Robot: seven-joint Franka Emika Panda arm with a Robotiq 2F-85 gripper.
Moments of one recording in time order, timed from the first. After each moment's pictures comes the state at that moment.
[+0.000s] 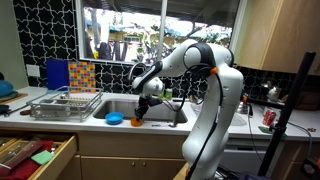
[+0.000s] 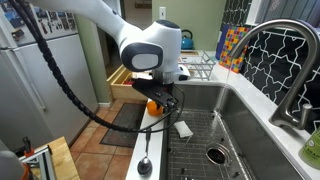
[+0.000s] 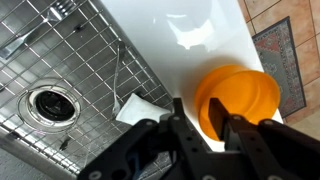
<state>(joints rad) -0.12 -0.08 -0.12 -2.38 0.25 2.37 -0.60</state>
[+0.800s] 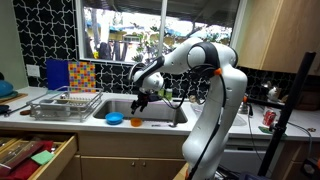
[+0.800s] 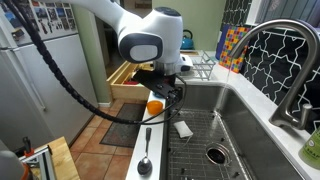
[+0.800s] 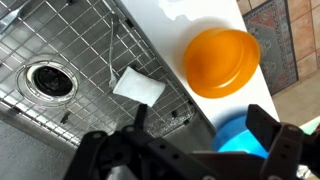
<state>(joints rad) -0.11 -0.13 -0.13 -2.36 0.34 2.37 -0.62</state>
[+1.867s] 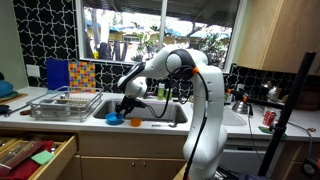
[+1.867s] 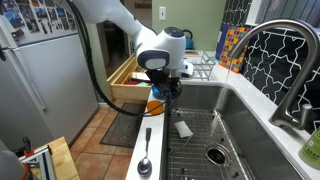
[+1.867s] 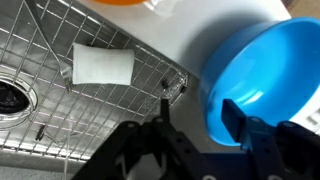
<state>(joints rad) -0.05 0.16 -0.05 -2.15 0.55 2.53 -0.32</state>
